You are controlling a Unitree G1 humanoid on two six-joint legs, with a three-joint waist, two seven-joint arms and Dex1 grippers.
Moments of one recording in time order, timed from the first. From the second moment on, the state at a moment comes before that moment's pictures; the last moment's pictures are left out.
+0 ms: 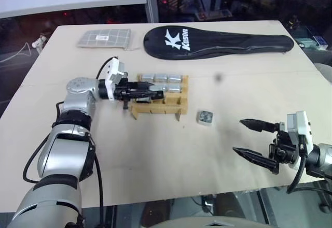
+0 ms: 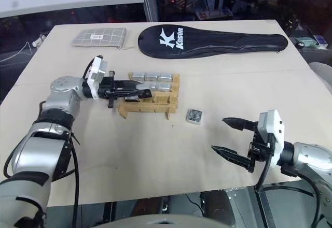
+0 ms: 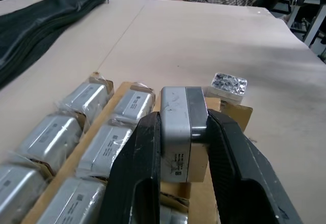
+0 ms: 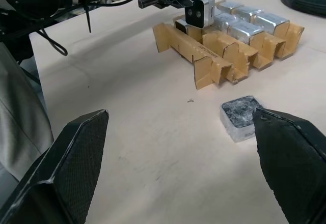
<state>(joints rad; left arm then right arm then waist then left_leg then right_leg) -0.94 0.67 -0.20 1.04 -0.50 -0.21 -1.61 0.22 -0.79 -0.25 -0.64 0.85 0.45 0.91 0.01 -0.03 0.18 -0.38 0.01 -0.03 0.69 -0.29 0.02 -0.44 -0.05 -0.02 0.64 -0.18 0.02</state>
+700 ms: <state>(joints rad) -1.05 0.61 -0.21 1.24 -0.33 -0.39 -1.61 0.23 -0.81 -0.29 -0.66 0.86 0.47 0.93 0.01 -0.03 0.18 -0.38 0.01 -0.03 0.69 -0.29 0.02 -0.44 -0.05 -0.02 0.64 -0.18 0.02</state>
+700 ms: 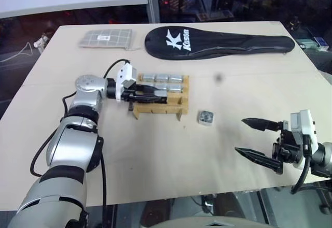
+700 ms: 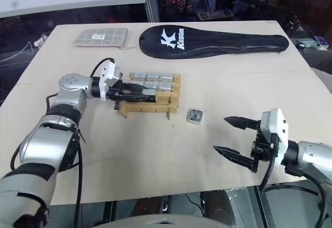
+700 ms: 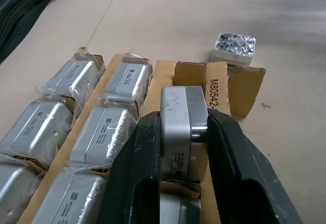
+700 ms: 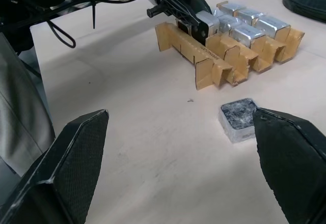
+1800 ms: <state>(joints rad) -0.85 0.95 -0.29 0.49 -0.79 0.27 -1.61 -0.18 -0.55 0.14 -0.23 0.33 0.32 0.74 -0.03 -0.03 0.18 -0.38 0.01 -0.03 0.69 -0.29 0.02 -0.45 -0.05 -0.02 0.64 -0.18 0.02</state>
